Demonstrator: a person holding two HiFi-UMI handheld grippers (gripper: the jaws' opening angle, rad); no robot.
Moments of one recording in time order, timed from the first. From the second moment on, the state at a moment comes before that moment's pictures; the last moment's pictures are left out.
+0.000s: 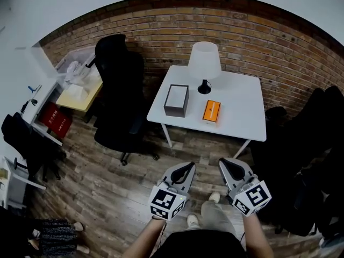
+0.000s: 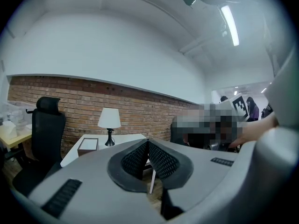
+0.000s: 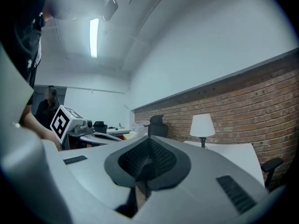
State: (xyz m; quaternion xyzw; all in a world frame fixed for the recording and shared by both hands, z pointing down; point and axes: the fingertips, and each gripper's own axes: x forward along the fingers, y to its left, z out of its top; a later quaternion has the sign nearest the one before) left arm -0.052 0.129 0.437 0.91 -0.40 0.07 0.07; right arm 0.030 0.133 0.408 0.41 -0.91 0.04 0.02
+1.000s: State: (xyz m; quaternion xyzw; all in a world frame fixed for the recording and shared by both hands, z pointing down) left arm -0.035 -0.052 0.446 0.90 -0.42 0.07 0.07; right arm 0.056 -0.065 0.429 0.40 -0.91 0.06 0.02
